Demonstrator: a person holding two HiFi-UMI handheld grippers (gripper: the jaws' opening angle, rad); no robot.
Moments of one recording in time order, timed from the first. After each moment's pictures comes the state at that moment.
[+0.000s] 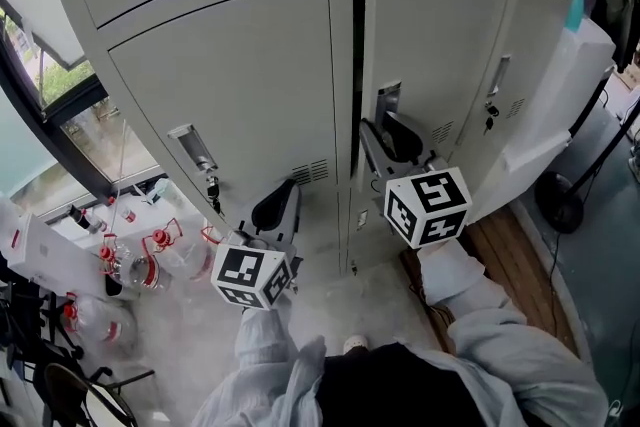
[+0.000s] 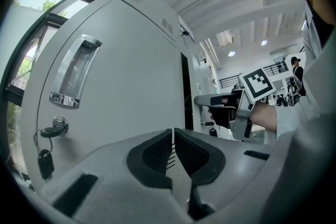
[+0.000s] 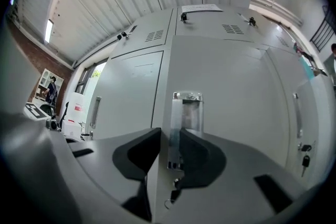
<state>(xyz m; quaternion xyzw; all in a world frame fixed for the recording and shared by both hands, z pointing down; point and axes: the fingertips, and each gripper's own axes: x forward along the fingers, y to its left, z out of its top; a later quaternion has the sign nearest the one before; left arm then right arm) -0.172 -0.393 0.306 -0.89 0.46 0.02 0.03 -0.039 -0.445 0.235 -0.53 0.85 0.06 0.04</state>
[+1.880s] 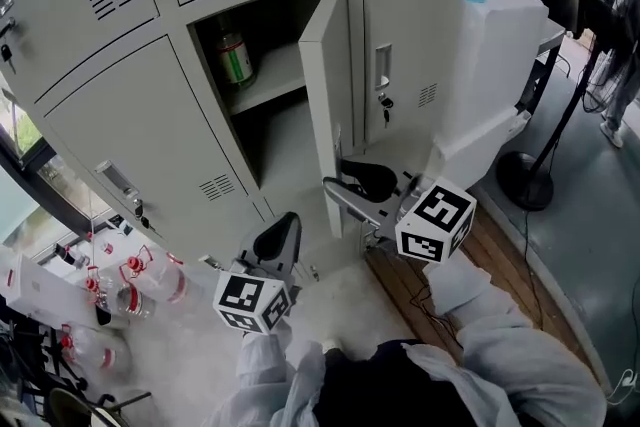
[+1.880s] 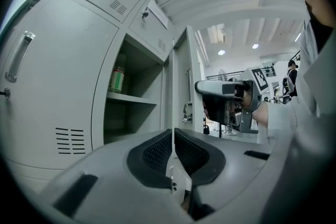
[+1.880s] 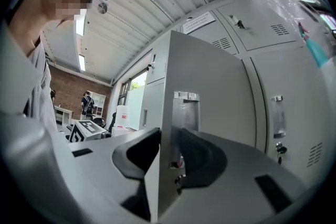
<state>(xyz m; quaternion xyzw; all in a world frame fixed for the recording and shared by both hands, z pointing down) 0.015 -0.311 0.322 -0.92 0.39 -0.01 -0.01 0.086 -0.316 0.239 -0.33 0.94 0.03 0.04</state>
